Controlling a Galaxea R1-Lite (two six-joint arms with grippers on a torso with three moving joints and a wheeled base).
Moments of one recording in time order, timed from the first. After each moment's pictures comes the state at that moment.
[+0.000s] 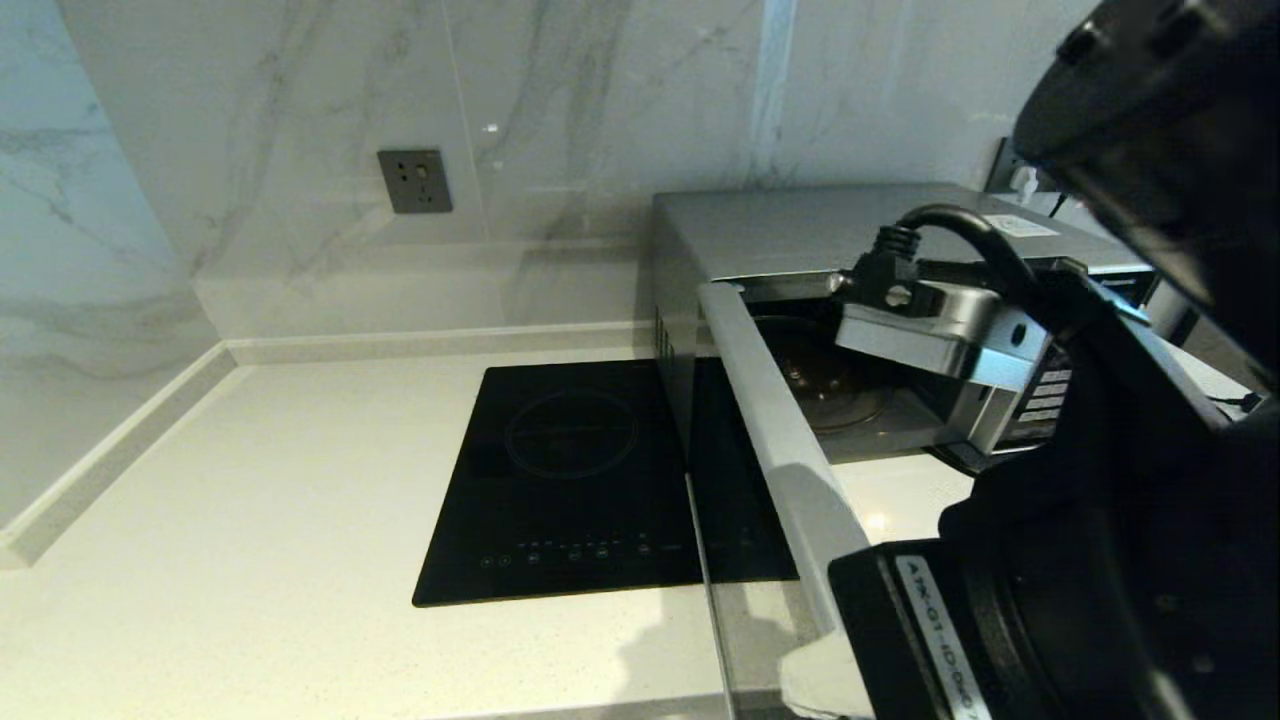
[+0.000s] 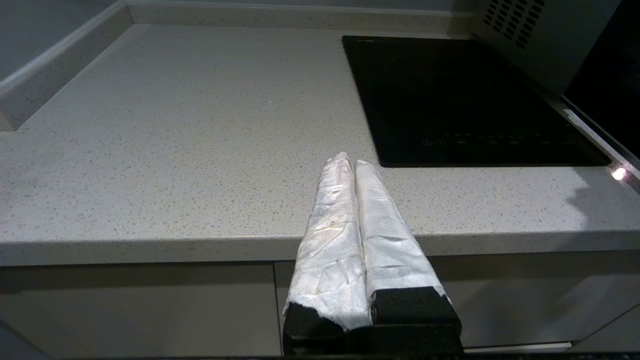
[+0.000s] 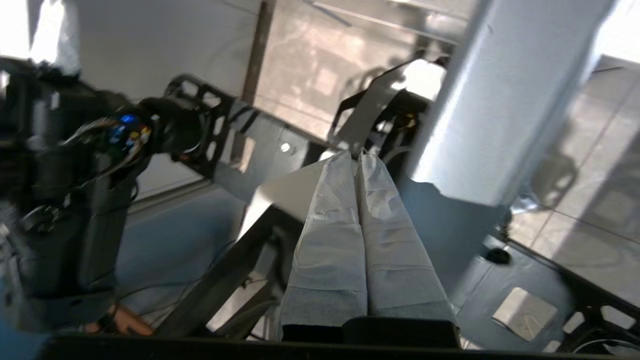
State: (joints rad) left arm 0.00 0.00 0.00 -0.01 0.02 -0.07; right arm 1.17 1.71 -1.92 1.16 -0.13 0.87
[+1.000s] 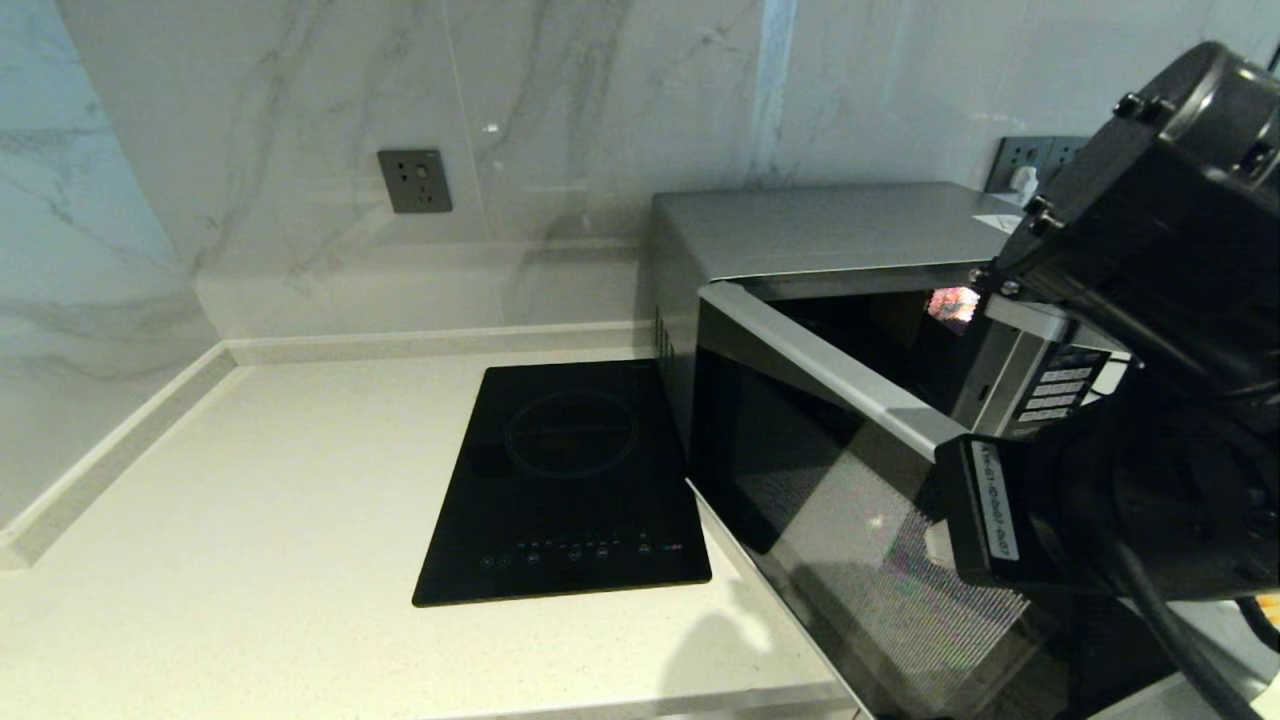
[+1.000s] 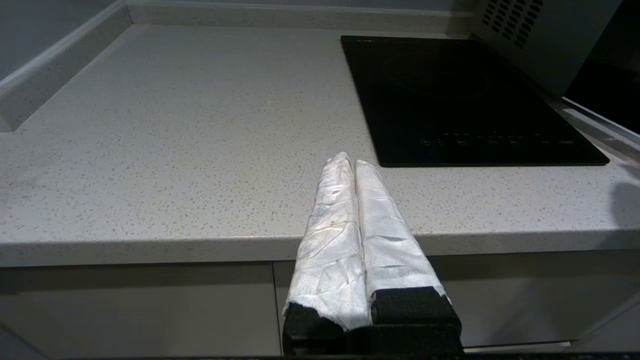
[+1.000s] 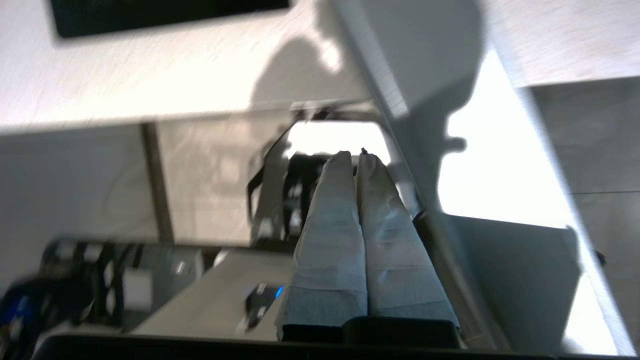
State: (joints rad) left arm 0.00 0.00 0.00 -0.01 0.02 -0.07; right arm 0.95 1.65 -1.77 1.21 -0.39 0.96
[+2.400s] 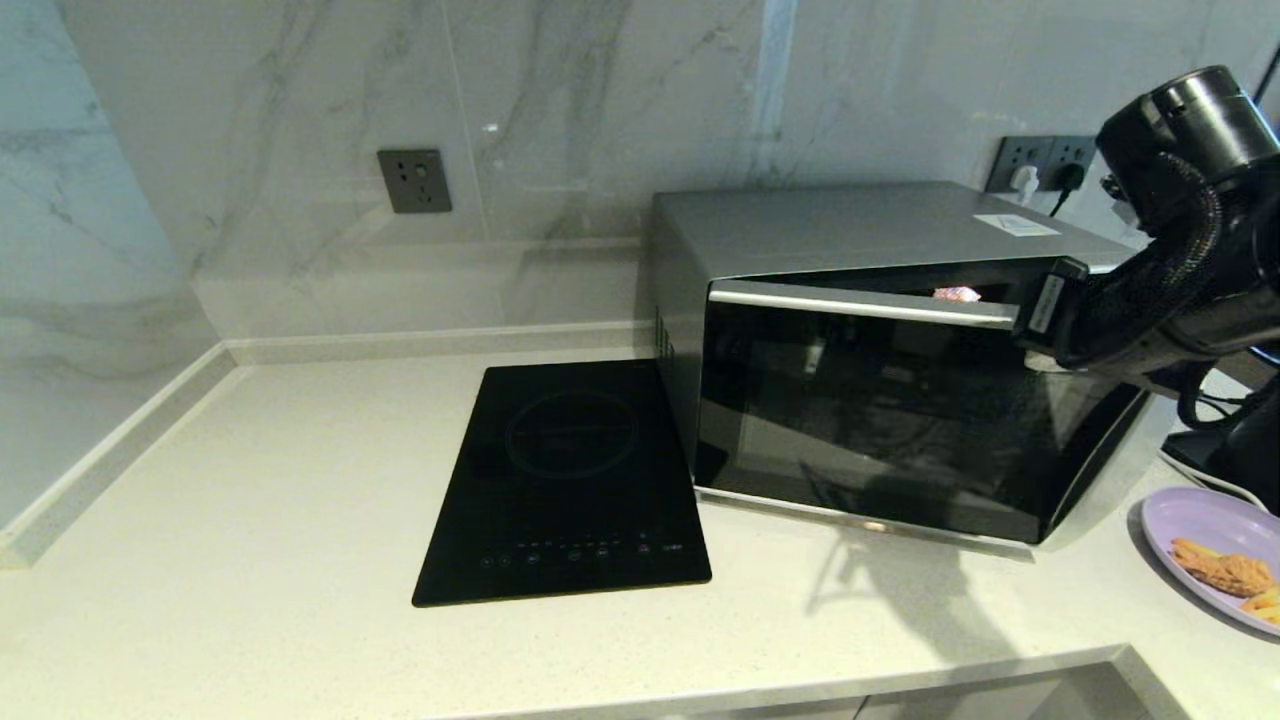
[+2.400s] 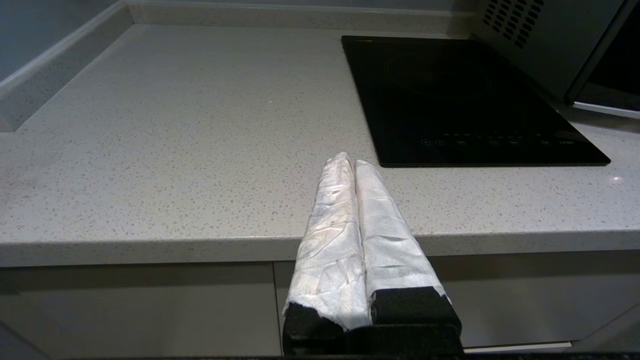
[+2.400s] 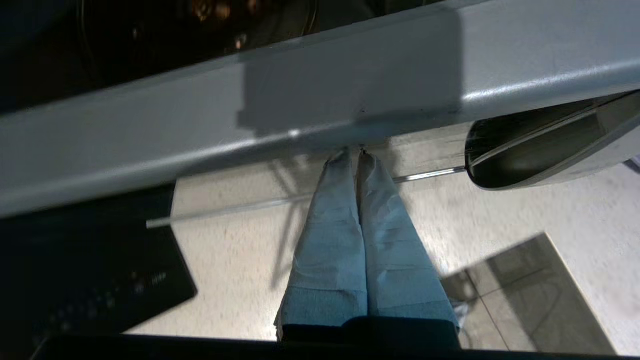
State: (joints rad) left arm 0.00 0.00 0.00 -0.01 0.02 -0.07; right arm 0.28 1.69 -1.64 0.72 -0.39 0.66
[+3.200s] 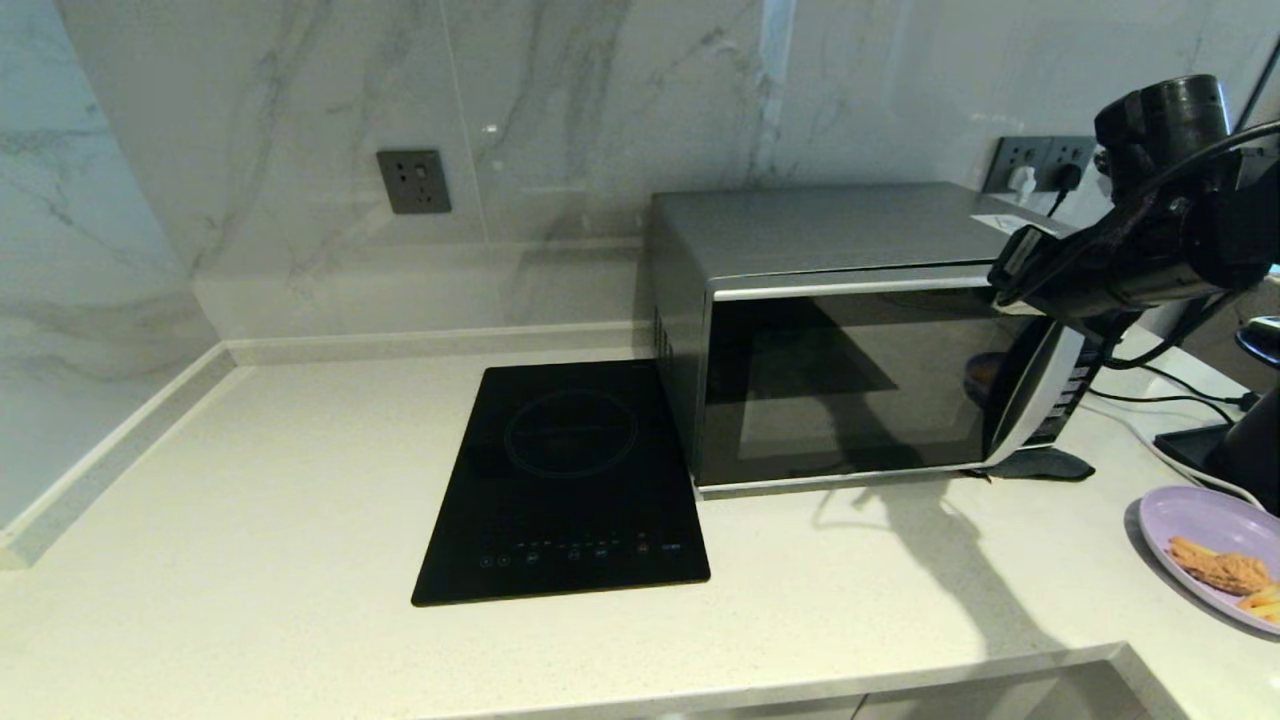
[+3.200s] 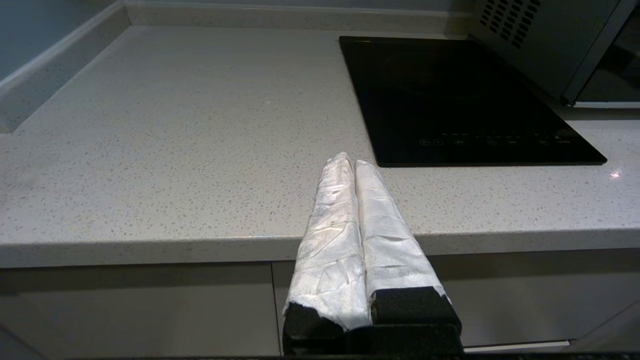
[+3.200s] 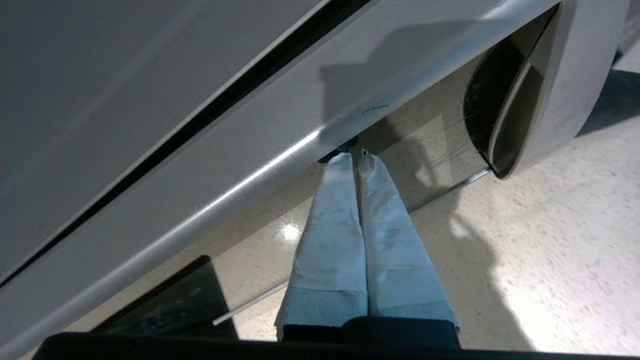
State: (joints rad) left arm 0.00 0.00 0.00 -0.01 0.02 -0.07; right arm 0.11 1.86 -1.73 0.39 -0.19 0.64
